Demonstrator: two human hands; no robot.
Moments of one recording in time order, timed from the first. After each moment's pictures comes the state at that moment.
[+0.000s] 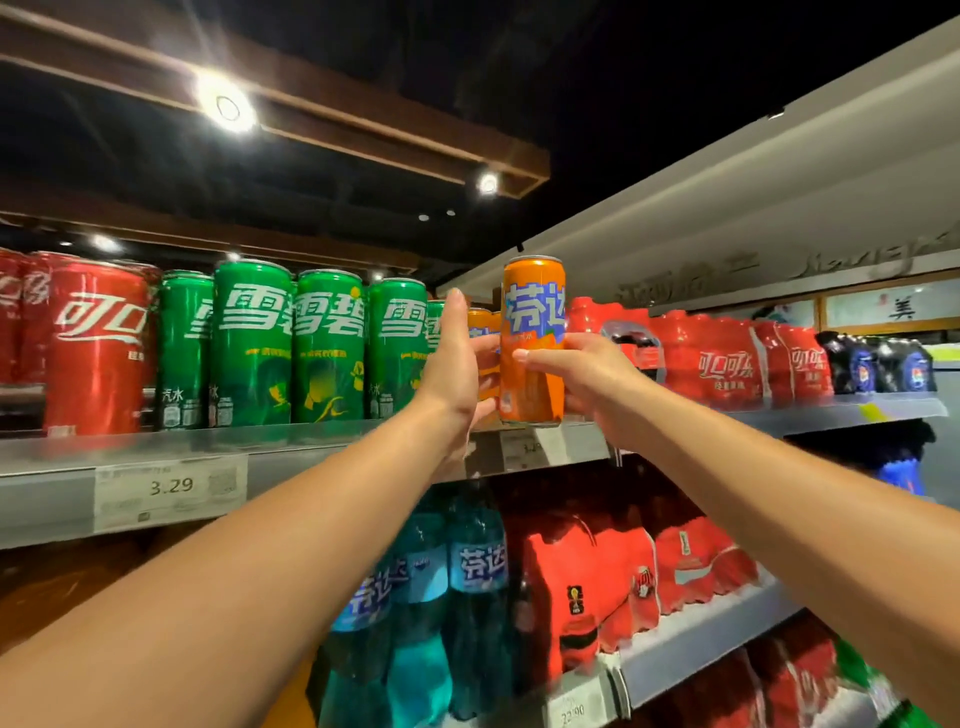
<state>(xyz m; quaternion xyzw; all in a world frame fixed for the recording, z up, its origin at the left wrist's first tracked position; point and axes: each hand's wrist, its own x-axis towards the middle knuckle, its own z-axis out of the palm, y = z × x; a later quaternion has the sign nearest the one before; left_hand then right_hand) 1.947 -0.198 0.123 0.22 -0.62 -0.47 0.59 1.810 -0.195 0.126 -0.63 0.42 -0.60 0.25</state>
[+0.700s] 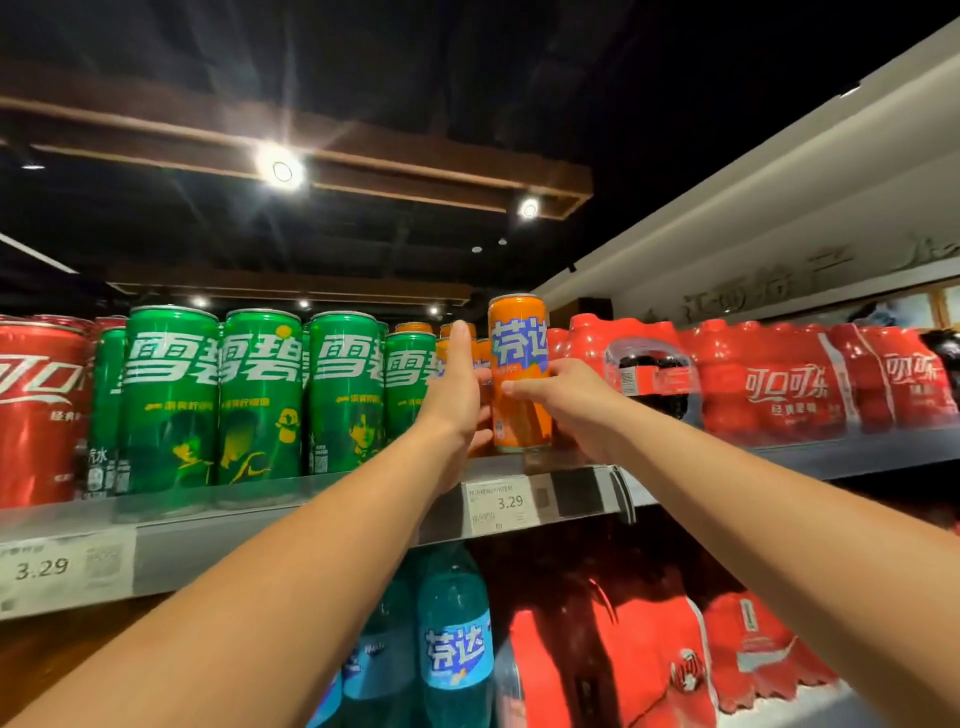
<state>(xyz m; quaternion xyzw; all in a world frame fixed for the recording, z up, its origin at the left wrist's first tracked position) 1.895 -0.260 0.136 0.34 -0.60 -0.41 0.60 1.772 -0.275 0.143 -0.66 0.41 -0.56 0.30</state>
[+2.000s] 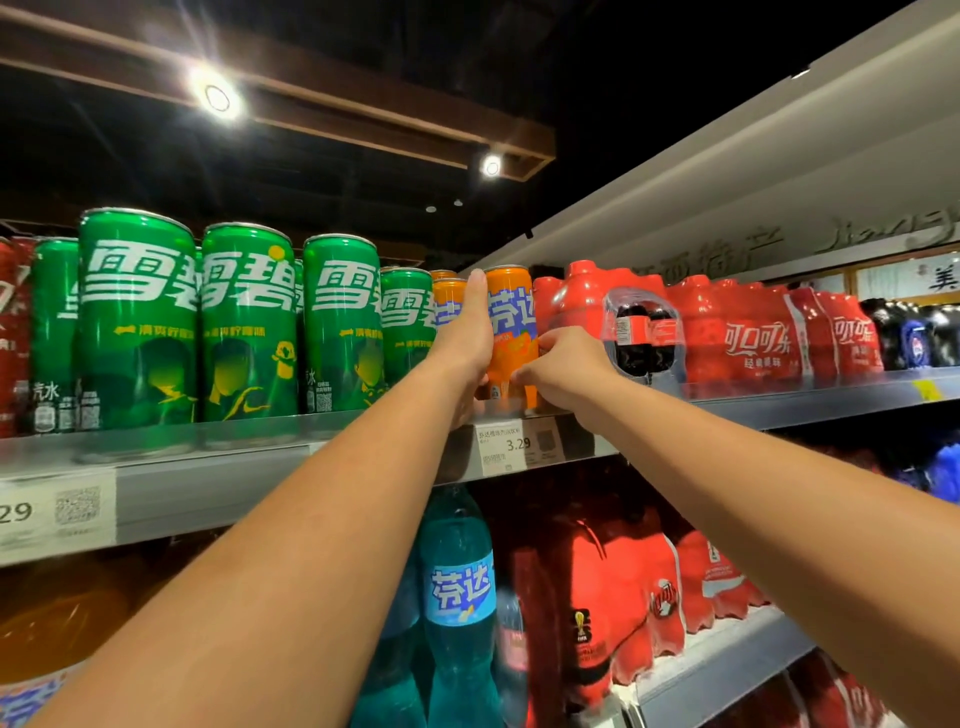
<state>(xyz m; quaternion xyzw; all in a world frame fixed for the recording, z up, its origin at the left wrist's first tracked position) 1.899 -0.291 0.138 0.37 -0.61 -0.41 0.57 1.791 -0.275 0.122 -0.60 0.59 -0.53 0.06</state>
